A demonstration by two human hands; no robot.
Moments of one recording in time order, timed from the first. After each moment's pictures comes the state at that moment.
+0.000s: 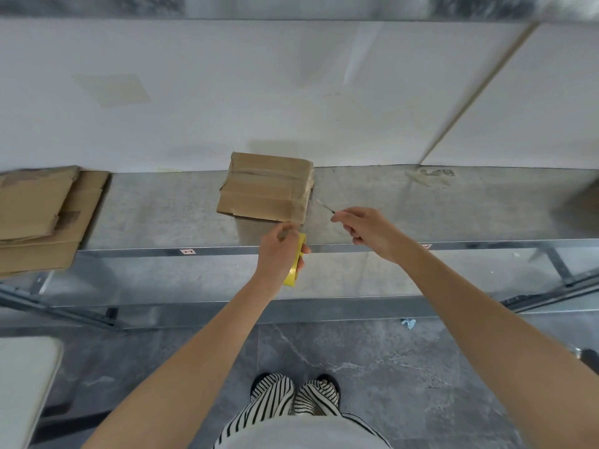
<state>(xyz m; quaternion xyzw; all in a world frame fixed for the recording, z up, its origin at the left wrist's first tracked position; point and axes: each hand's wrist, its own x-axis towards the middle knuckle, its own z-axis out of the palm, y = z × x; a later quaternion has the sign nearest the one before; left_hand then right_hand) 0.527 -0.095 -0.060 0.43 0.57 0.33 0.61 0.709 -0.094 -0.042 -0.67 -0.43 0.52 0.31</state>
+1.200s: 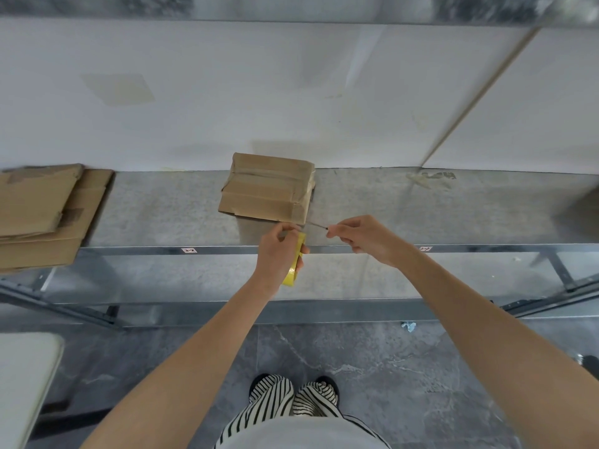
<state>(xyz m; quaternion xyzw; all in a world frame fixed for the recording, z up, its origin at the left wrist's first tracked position) 0.526 -0.098 -0.055 0.44 0.58 0.34 0.60 0.705 -0.100 -0.042 -0.66 -0.47 0.52 0.25</state>
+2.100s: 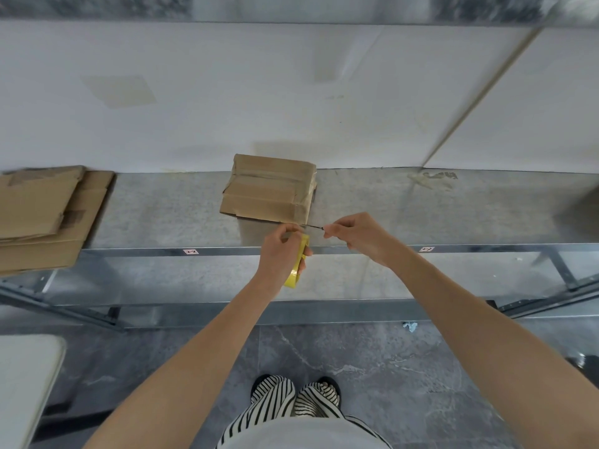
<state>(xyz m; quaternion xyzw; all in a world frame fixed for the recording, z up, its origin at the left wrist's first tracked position) 0.524 -0.098 -0.050 0.45 0.58 0.32 0.60 0.691 -0.097 -0.041 -0.68 -0.49 0.49 0.26</state>
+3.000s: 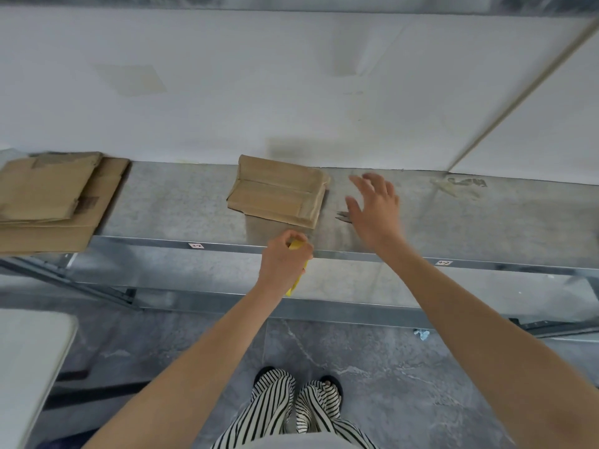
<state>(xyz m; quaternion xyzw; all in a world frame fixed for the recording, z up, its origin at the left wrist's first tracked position) 0.530 -0.097 -0.056 0.49 0.65 0.28 0.51 0.707 -0.051 -0.065 -0.72 -0.65 0.09 0.24</state>
